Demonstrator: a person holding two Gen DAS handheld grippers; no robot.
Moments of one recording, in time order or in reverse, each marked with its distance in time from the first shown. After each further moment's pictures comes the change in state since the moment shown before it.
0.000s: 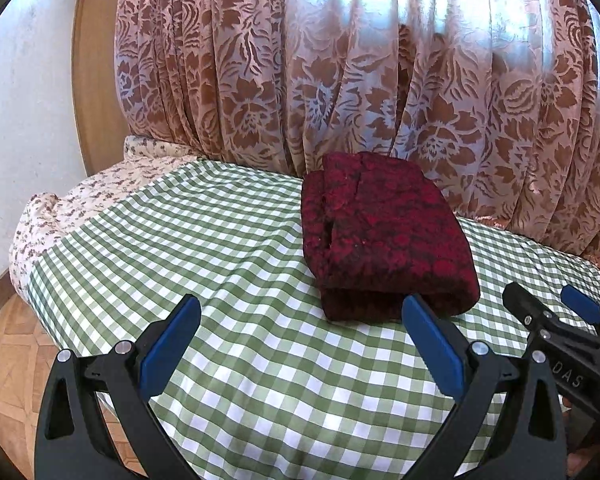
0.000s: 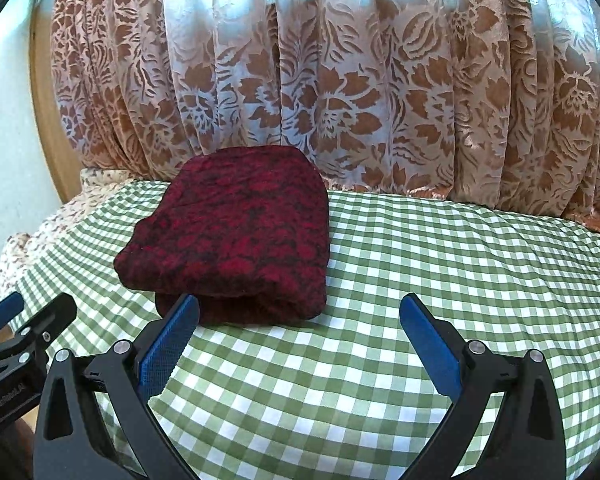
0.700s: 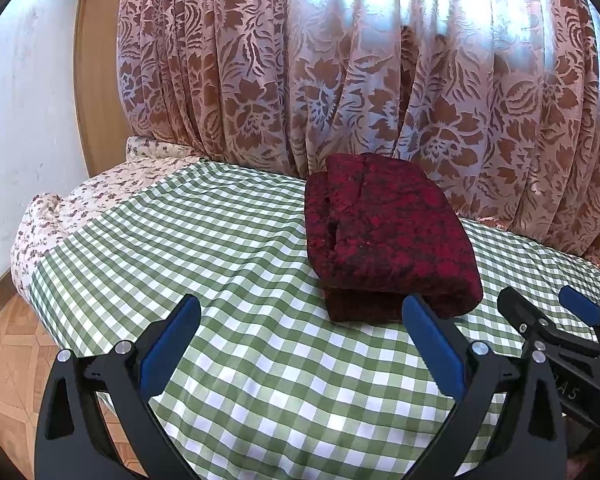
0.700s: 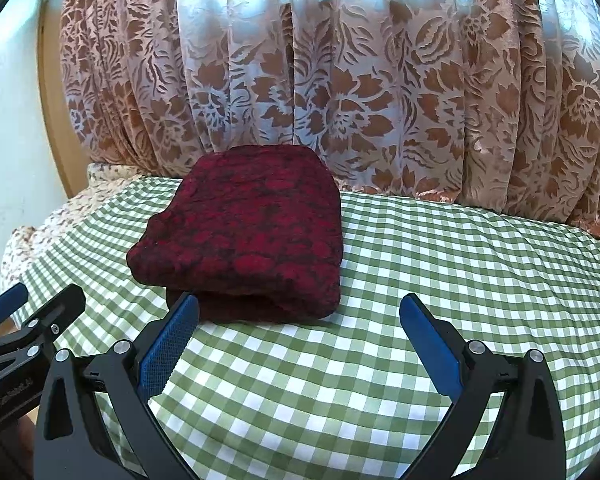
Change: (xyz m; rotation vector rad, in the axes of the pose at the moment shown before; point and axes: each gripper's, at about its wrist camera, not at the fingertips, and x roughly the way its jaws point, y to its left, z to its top) left arm 0.001 0.003 -0.002 -0.004 0.000 0.002; right arm -0.002 0.009 -0.001 -0.023 0.004 0.018
